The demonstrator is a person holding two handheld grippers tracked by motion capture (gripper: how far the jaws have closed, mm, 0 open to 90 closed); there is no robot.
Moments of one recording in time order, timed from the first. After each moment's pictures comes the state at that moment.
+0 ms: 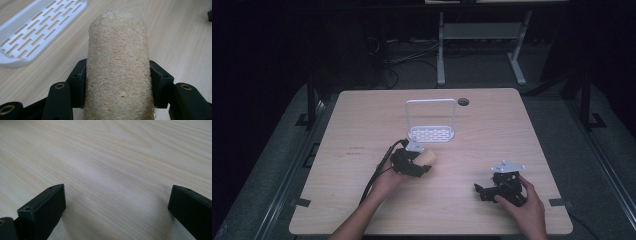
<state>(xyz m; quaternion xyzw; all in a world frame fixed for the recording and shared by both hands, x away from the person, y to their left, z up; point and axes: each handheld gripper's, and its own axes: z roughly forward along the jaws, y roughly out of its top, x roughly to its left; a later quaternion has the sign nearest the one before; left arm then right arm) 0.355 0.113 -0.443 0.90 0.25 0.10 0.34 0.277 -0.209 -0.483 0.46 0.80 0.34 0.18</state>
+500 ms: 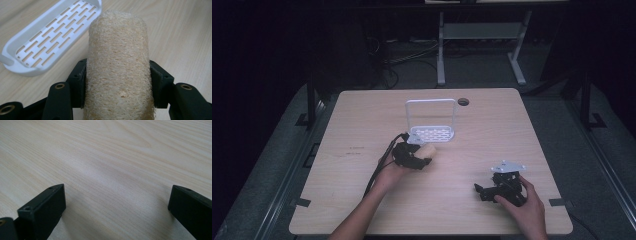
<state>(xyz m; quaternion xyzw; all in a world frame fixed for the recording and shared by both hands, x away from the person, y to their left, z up) 0.376 0.108 -0.441 0.89 0.26 0.11 0.35 0.277 -0.209 -0.483 0.46 0.80 0.33 0.18</state>
